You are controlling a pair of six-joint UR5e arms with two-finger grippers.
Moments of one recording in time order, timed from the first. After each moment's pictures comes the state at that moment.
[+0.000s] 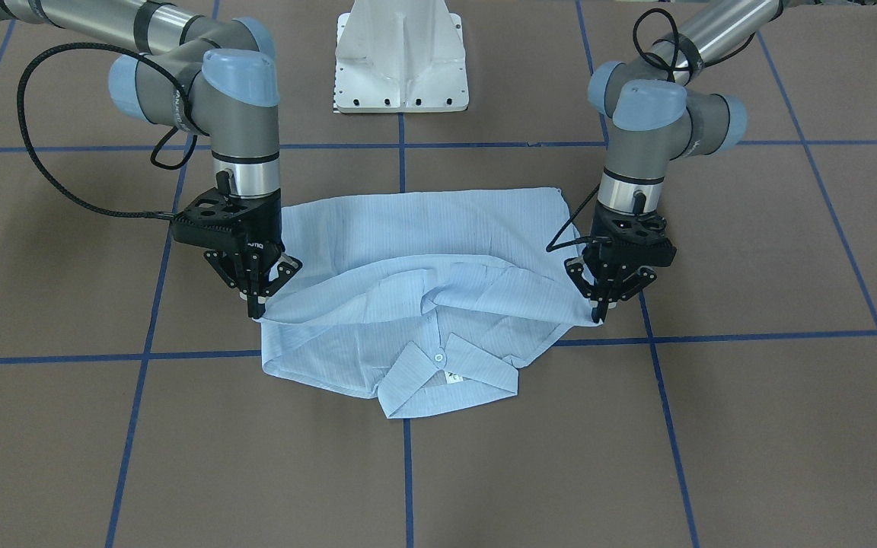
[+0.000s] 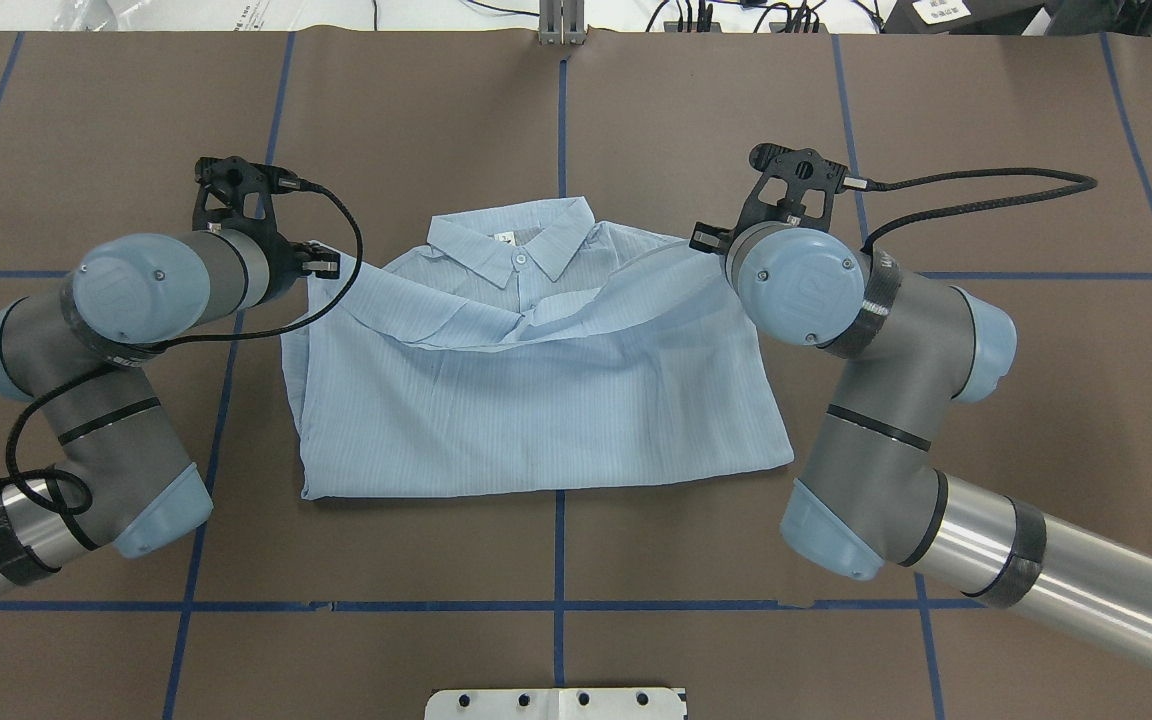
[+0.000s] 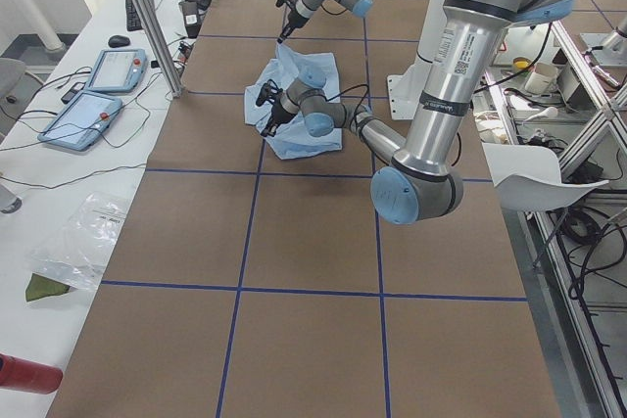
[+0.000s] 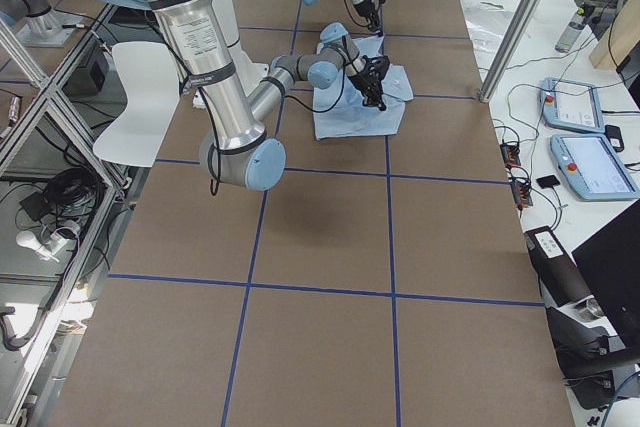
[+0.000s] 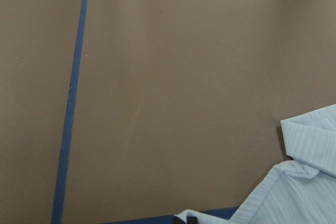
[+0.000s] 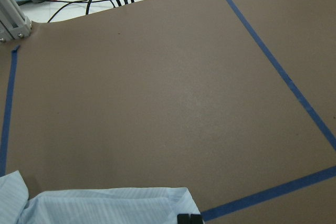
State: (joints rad) left arm -0.65 -1.92 -1.65 -2.16 -1.48 -0.98; right arm 0.57 -1.06 1.73 -1.41 1.34 1.48
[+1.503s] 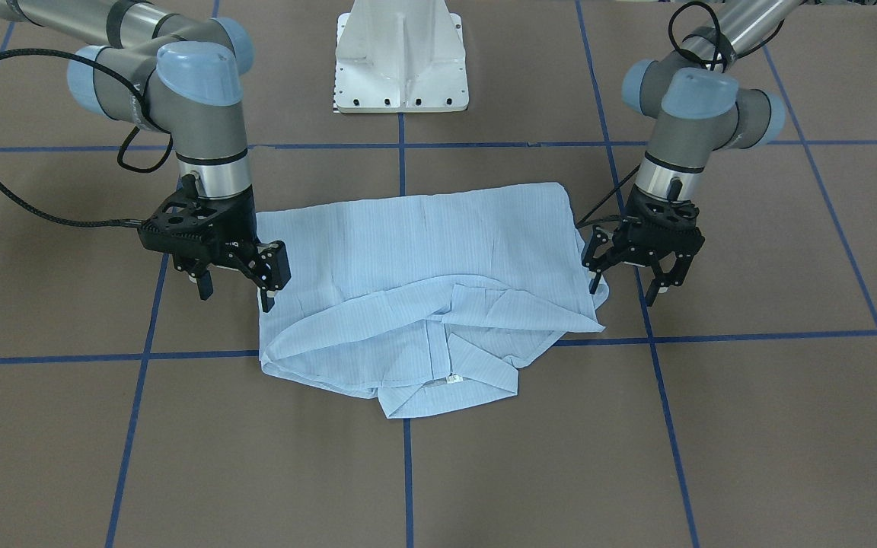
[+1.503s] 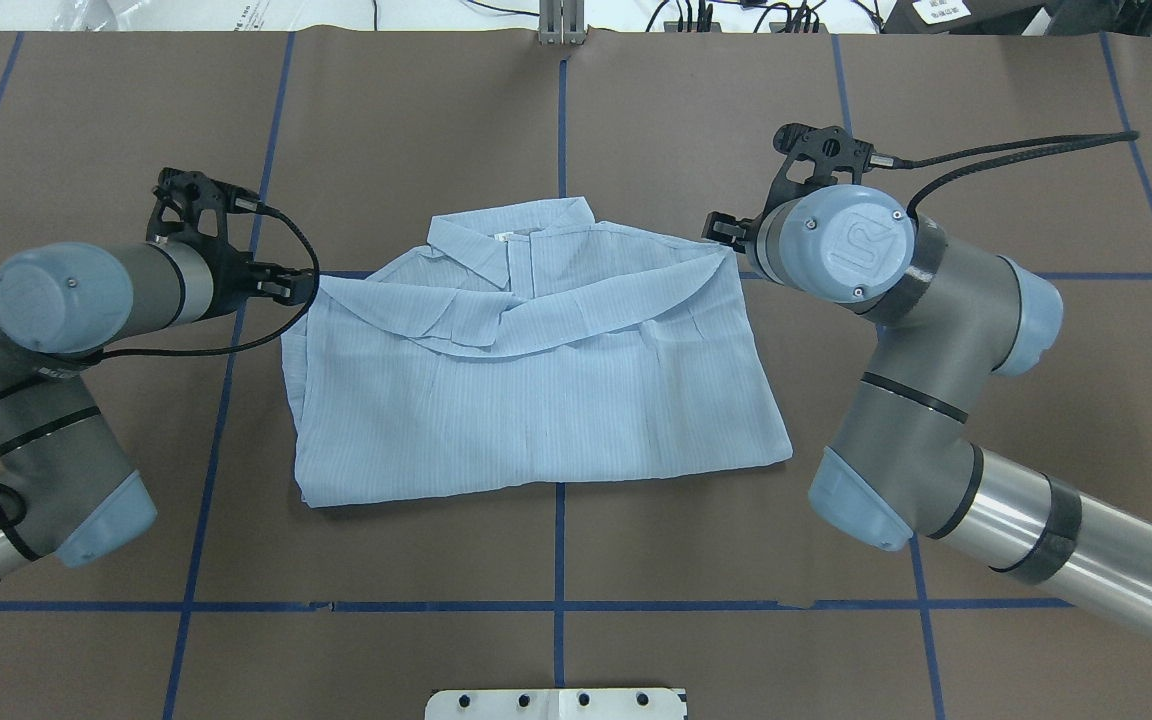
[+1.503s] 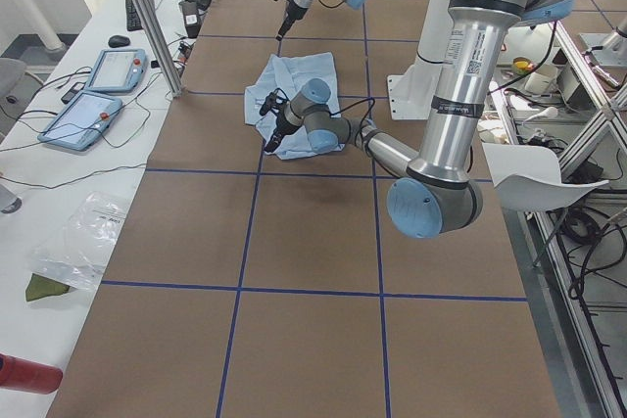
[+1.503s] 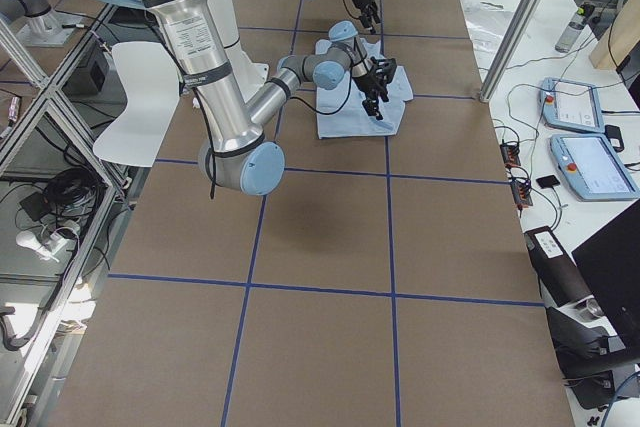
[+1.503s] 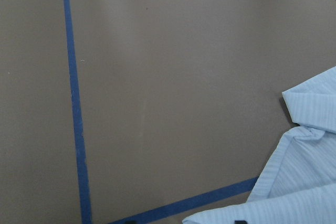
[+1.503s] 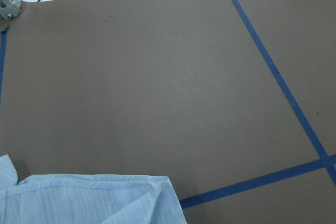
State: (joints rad) left arm -0.67 -1.78 -1.72 -2.29 -1.61 -0.91; right arm 0.63 -1.11 1.79 -1.42 1.50 1.40
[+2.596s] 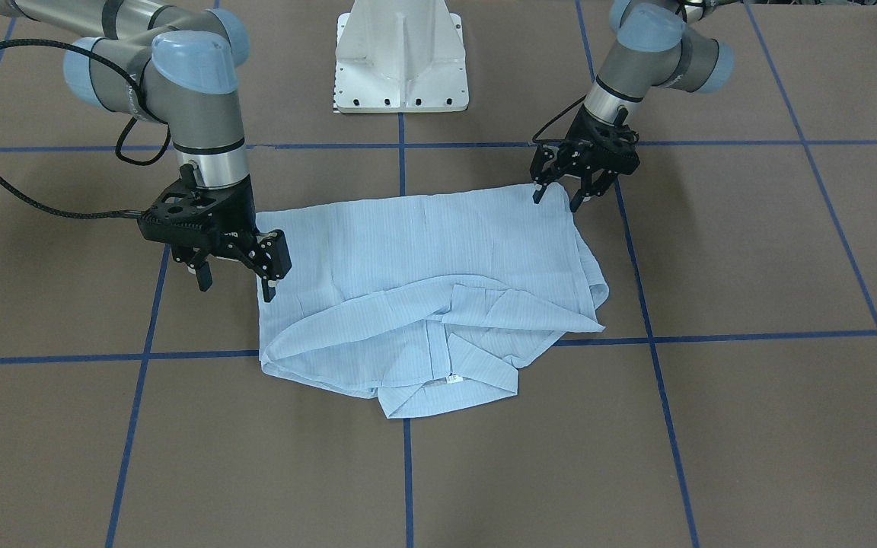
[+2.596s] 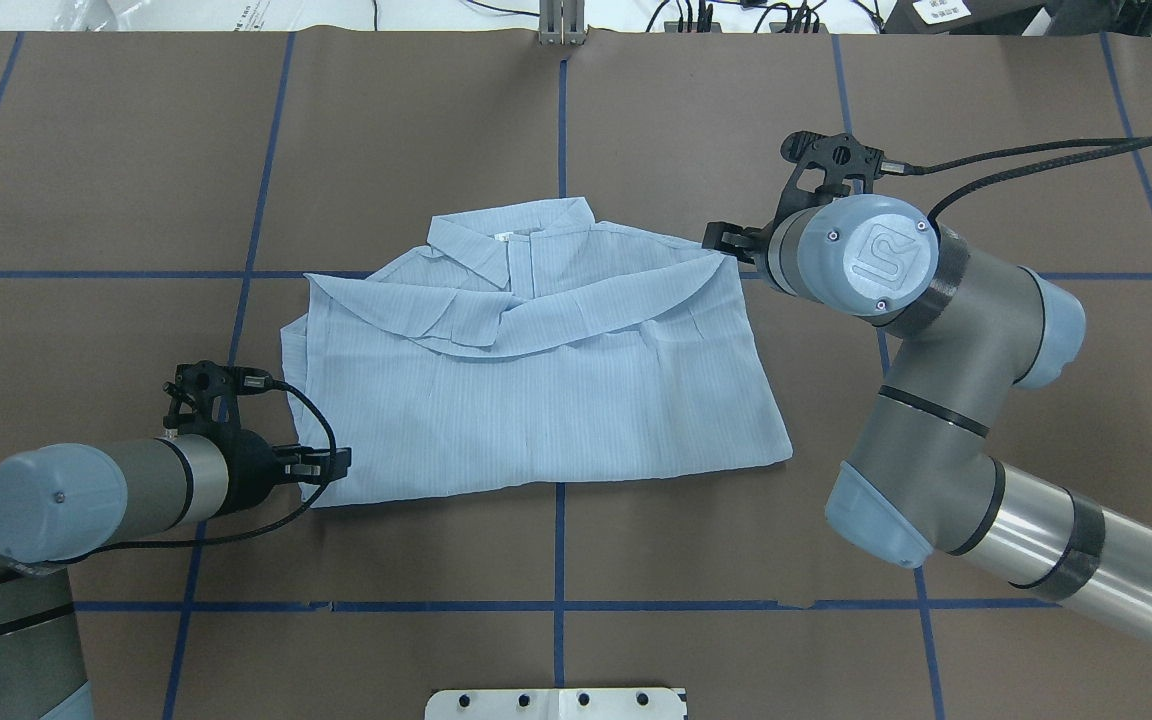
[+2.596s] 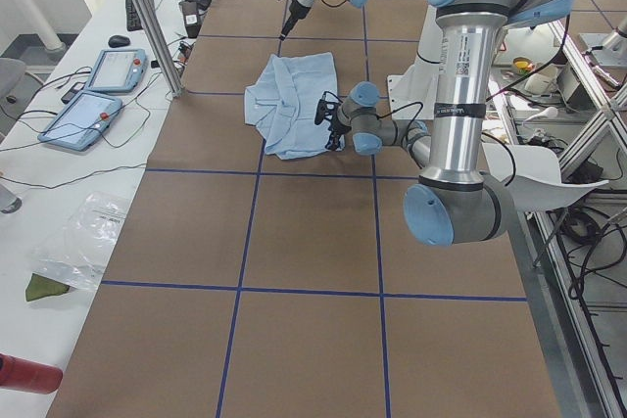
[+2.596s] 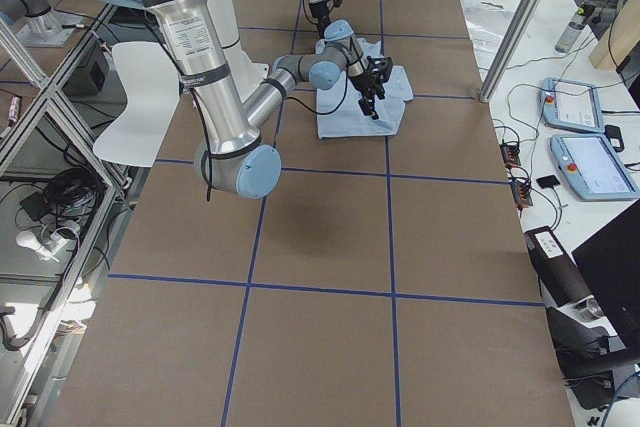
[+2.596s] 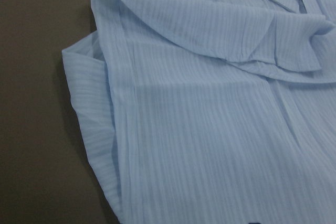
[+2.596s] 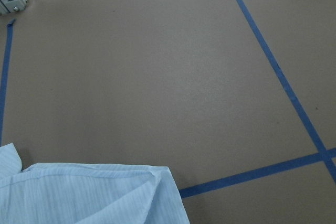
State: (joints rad) left arm -0.37 -1.64 -1.88 -2.31 -1.56 -1.26; right arm 0.62 -1.12 1.81 -1.42 1.49 1.40
